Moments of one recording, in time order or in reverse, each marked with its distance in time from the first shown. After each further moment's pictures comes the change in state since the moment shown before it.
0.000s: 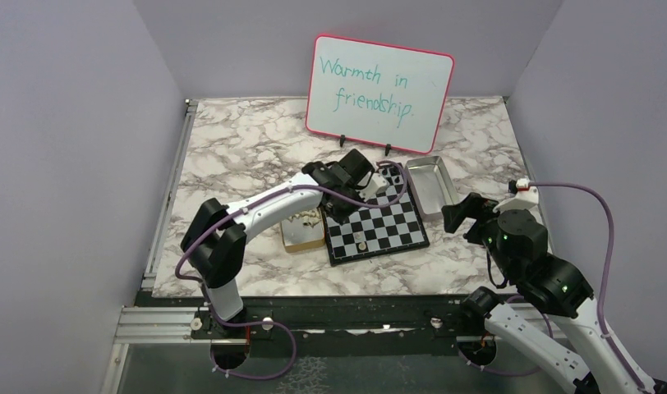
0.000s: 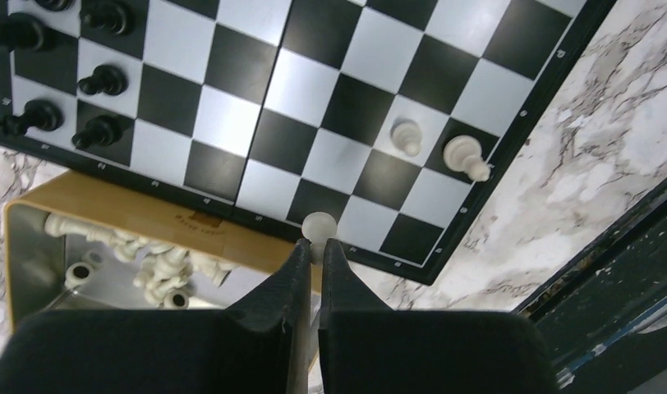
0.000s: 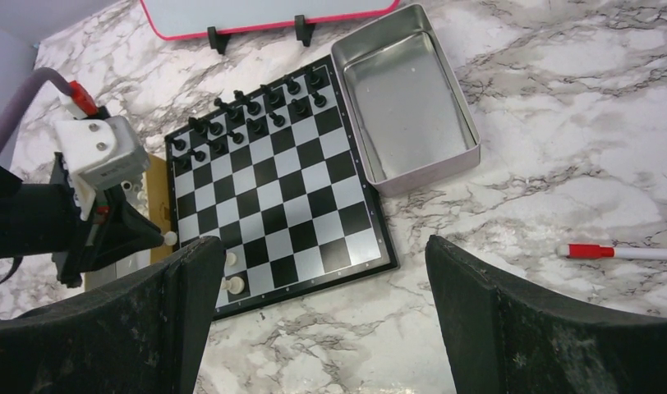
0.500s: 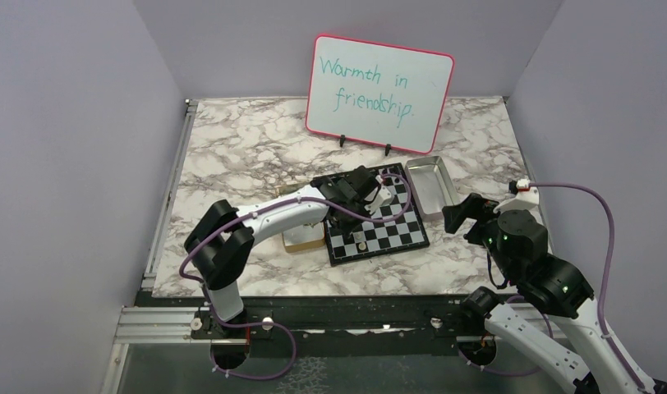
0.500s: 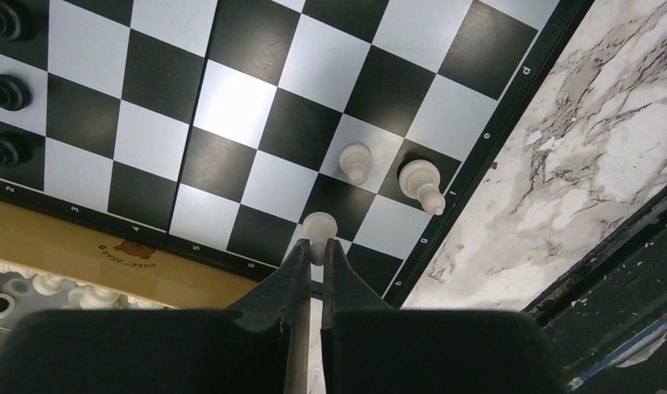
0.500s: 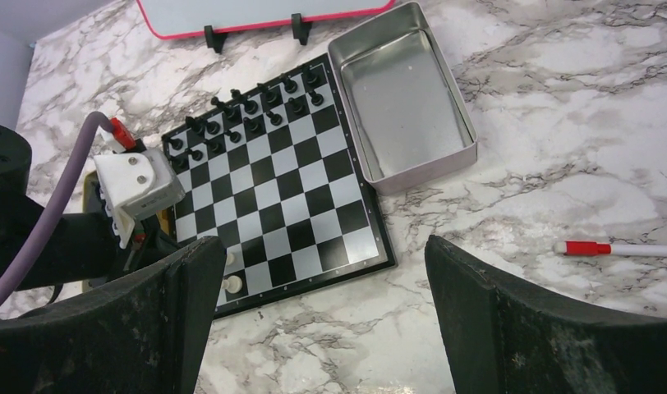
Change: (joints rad) left arm -0.094 0.022 -0.097 0.139 -0.005 -0.100; right arm 0.000 -0.004 0.000 -0.010 0.003 0.008
